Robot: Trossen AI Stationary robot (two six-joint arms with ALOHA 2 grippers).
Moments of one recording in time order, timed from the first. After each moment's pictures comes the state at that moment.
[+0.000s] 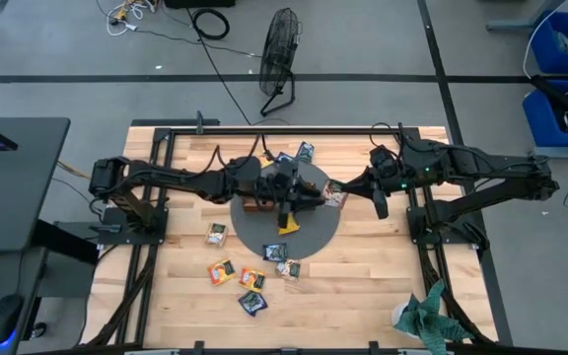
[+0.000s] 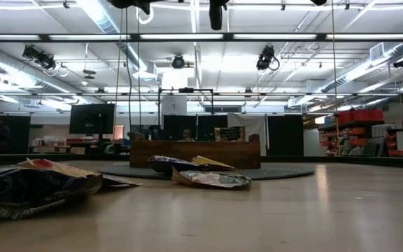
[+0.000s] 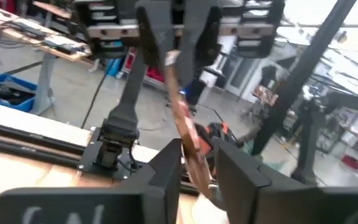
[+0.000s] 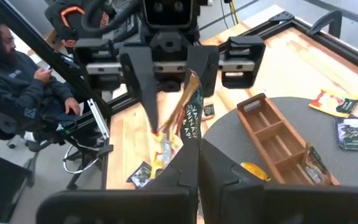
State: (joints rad) left arm 0.03 1.66 1.18 0.56 0.19 -0.42; right arm 0.05 0.99 1.18 -0.60 0.01 0.48
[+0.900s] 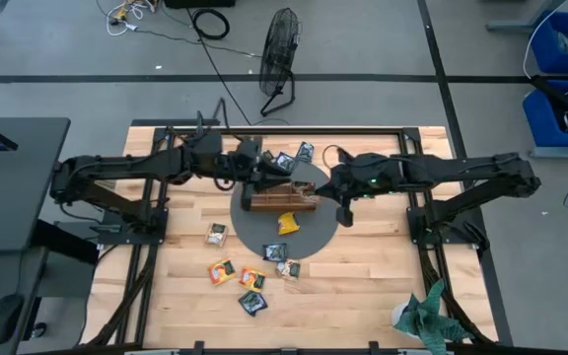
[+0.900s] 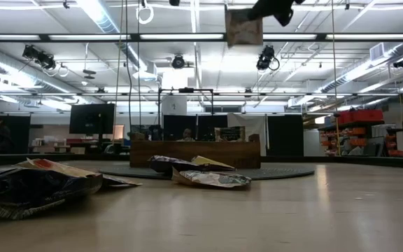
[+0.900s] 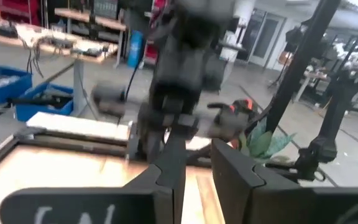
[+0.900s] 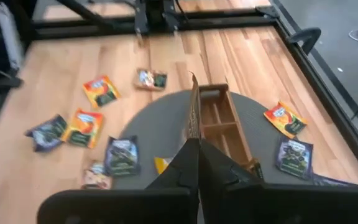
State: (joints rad) left arm 0.12 1.32 1.18 0.12 0.21 -0.22; right arm 0.03 1.25 1.18 -0.54 0.10 0.07
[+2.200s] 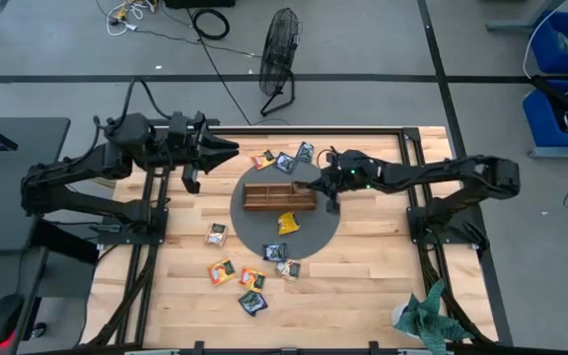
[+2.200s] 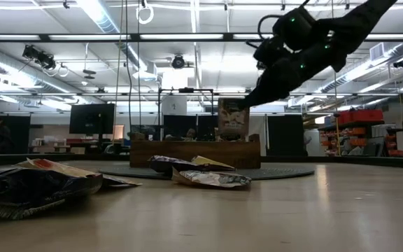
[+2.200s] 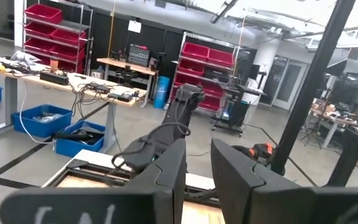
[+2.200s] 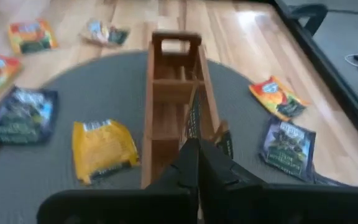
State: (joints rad) left arm 0.15 0.97 1.18 -0.08 0.08 -0.25; right arm -0.29 1.41 0.65 0.22 -0.18 -0.23
